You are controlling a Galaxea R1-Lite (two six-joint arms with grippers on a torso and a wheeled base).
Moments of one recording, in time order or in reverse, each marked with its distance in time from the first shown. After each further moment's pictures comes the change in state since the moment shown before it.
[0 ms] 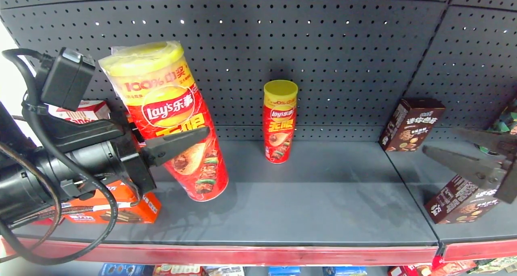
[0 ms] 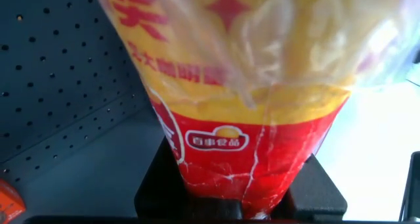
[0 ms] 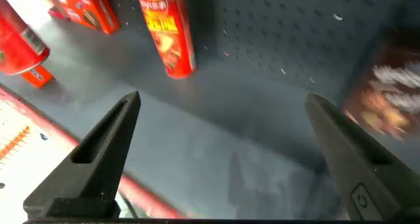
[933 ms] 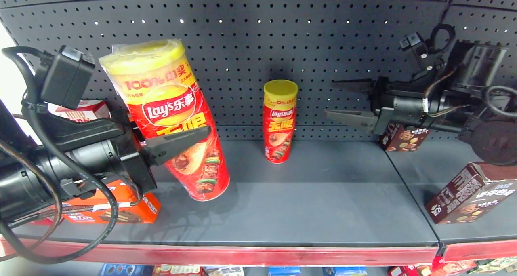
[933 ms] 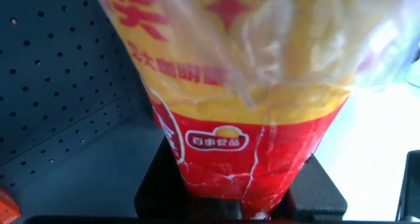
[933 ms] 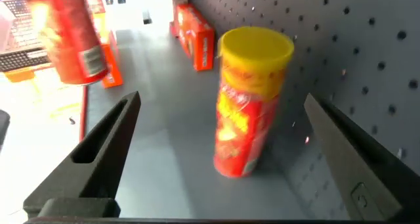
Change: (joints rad) left arm -0.005 0.001 -0.007 -0.001 -0.011 -0.003; right arm 0.048 0.657 -0.612 -0.139 0.600 -0.190
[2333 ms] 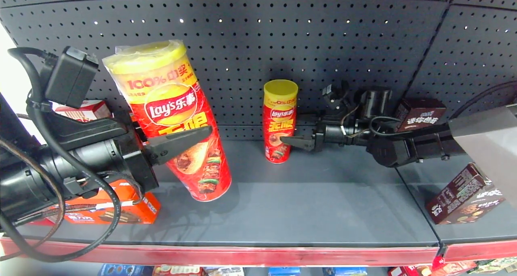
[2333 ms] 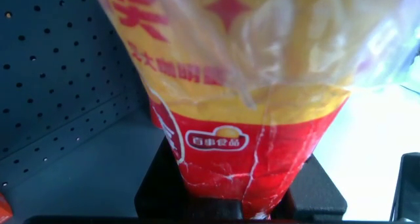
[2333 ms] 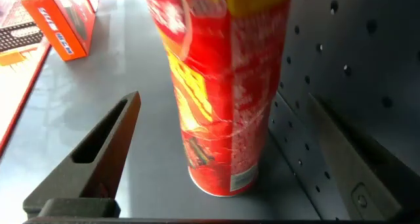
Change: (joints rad) left arm 0.000 0.010 -0.001 -0.008 -0.002 -0.022; right arm 0.061 0.440 -0.327 -0.001 0.006 0.003
